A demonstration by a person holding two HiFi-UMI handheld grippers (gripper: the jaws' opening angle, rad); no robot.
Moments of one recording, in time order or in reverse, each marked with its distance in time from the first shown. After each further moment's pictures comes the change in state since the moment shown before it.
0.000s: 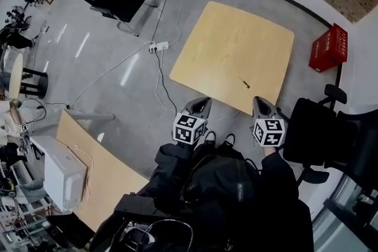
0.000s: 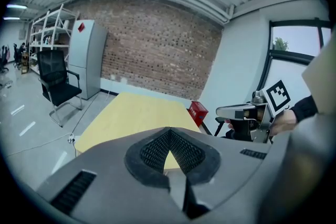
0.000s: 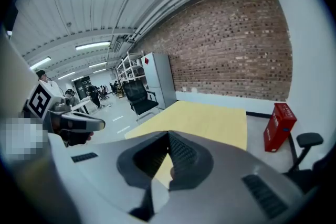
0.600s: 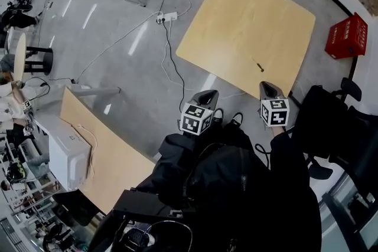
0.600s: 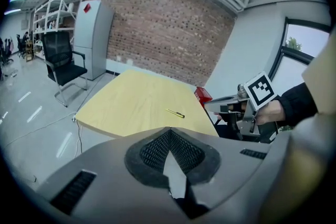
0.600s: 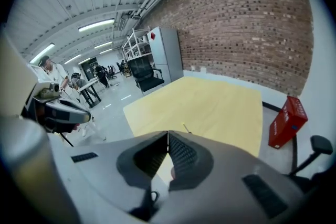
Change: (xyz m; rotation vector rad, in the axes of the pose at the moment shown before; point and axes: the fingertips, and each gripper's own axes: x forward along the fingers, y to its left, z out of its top) left arm 0.016 0.017 -0.079 -0.085 0.175 0.033; right arm 0.072 -0.011 -0.075 -0.079 0.238 0.081
